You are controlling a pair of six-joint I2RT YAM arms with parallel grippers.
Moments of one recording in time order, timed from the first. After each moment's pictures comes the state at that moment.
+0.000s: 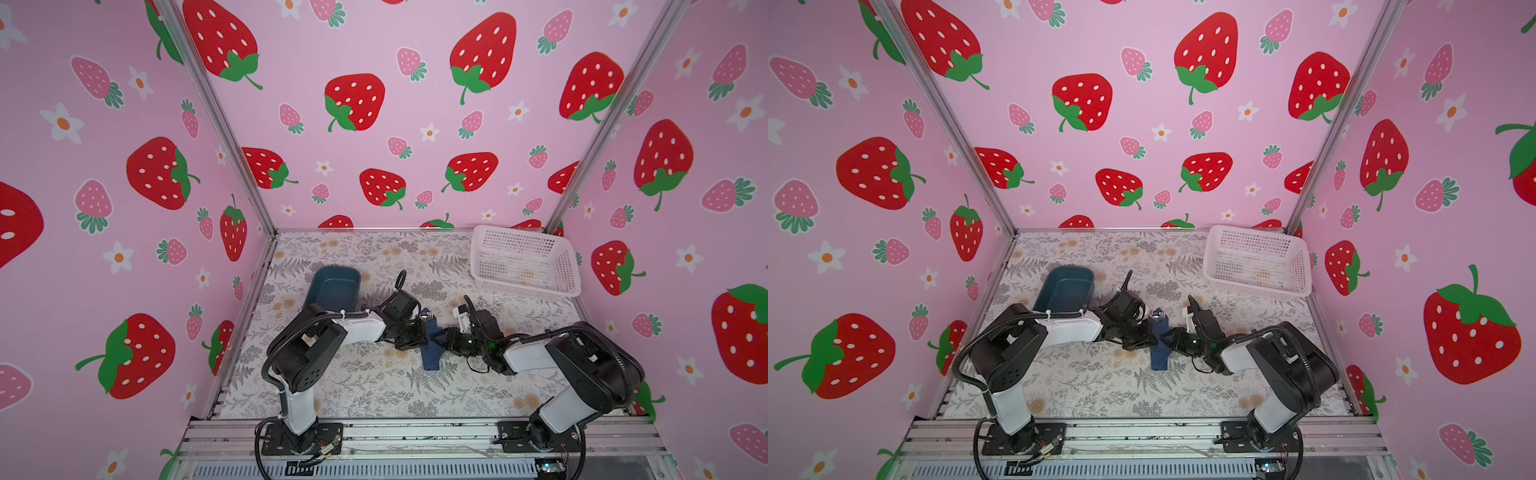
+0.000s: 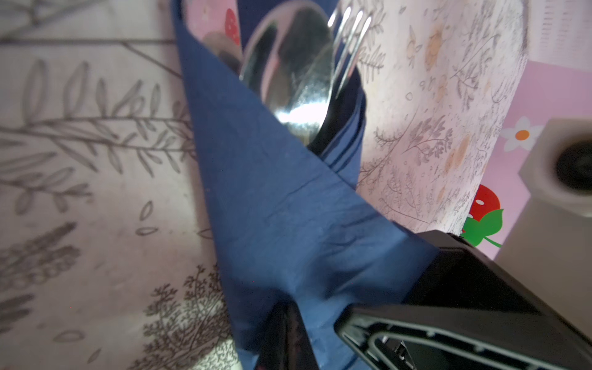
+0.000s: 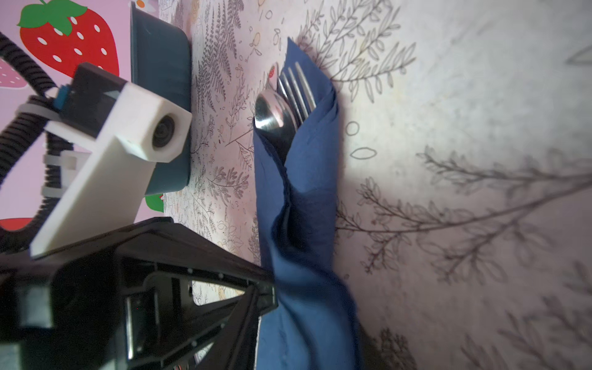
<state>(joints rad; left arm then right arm) -0.73 1.86 0.98 -0.13 0.45 -0.90 0.66 1.62 0.40 0.57 -0.44 0.92</state>
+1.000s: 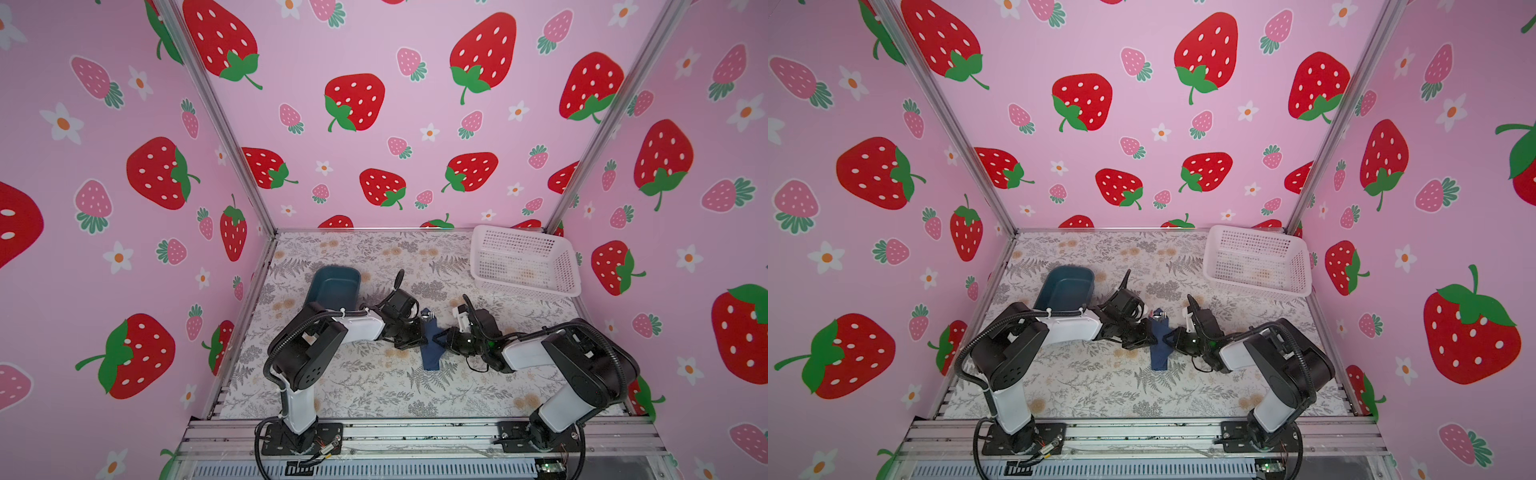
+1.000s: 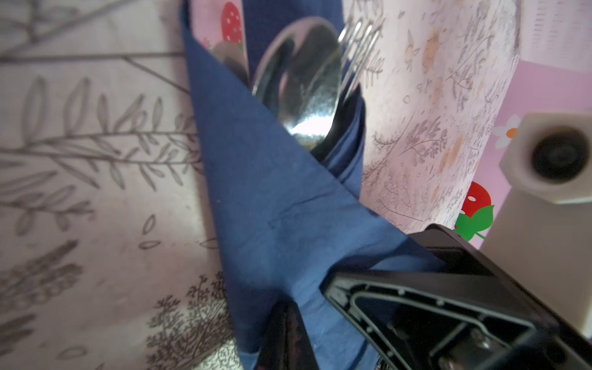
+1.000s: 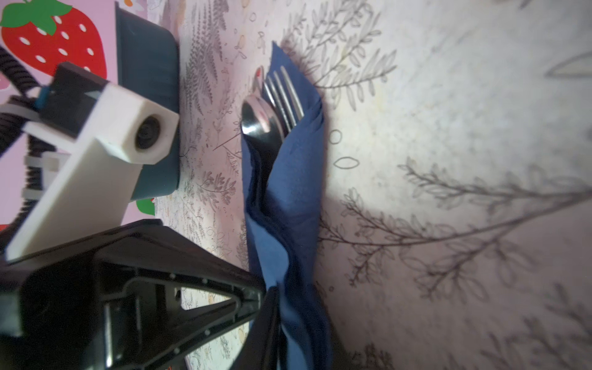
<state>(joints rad) -0.72 1.87 0.98 -0.11 0.50 -0.89 0.65 1.63 0.41 0.56 -0.44 0.90</state>
